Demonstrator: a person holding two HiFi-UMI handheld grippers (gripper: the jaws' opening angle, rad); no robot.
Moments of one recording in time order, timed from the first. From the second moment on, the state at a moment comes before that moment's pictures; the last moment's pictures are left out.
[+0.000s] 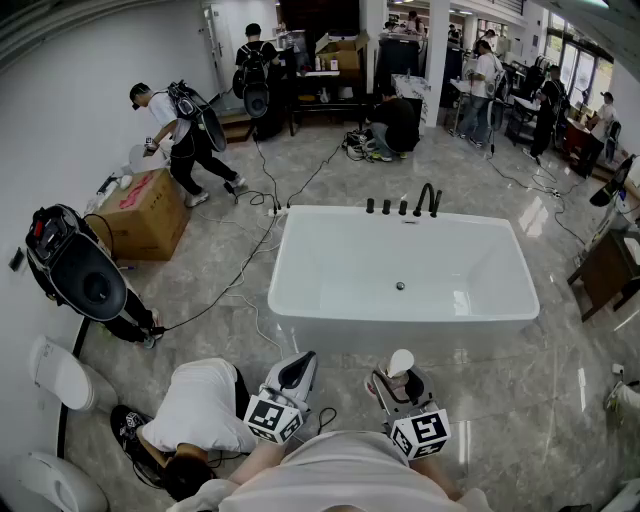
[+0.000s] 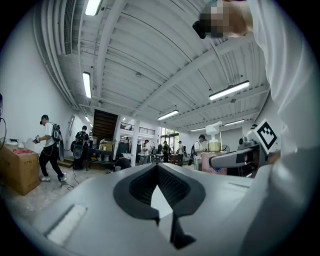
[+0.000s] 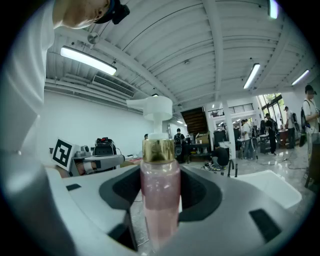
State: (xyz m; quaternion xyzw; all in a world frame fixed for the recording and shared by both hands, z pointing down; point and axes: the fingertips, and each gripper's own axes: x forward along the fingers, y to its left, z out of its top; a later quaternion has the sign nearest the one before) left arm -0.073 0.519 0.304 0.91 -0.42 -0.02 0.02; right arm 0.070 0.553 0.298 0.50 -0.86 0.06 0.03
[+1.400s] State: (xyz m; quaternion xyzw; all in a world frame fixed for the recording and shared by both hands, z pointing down) left arm -0.101 0.522 0.310 0.91 -0.42 -0.03 0.02; right arm 0.052 0.556 0.303 0.50 -0.86 0.09 0.01
